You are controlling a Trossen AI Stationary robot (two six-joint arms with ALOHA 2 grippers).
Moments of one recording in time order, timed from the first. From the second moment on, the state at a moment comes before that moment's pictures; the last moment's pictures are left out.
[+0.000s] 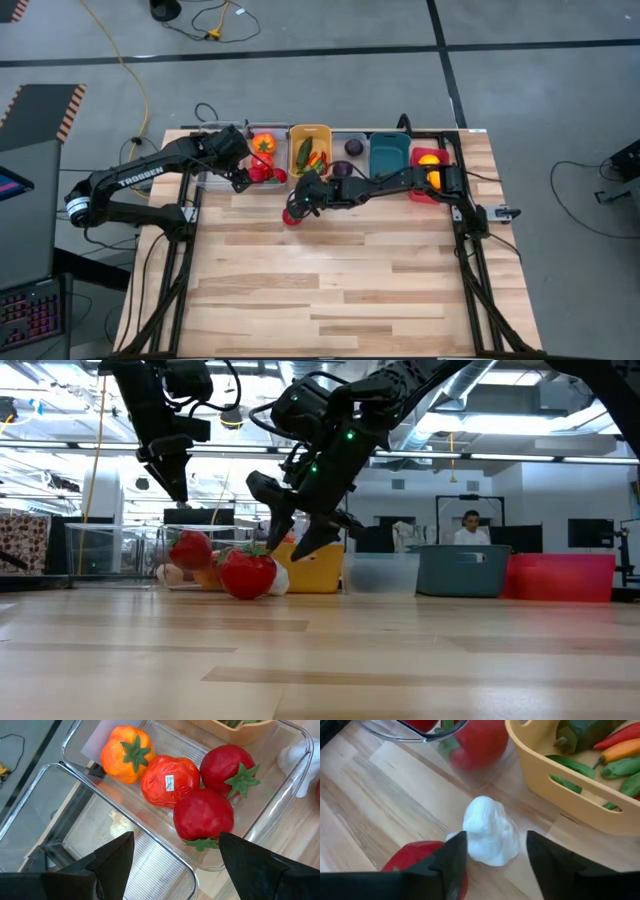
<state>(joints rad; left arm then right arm) 0.57 1.12 0.95 -0.92 -0.24 0.02 -0.08 2.11 1.53 -0.29 0.35 0.75</state>
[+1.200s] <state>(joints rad) 0.57 1.12 0.95 -0.91 -0.24 0.02 -0.08 2.12 1.53 -0.23 0.37 0.81</state>
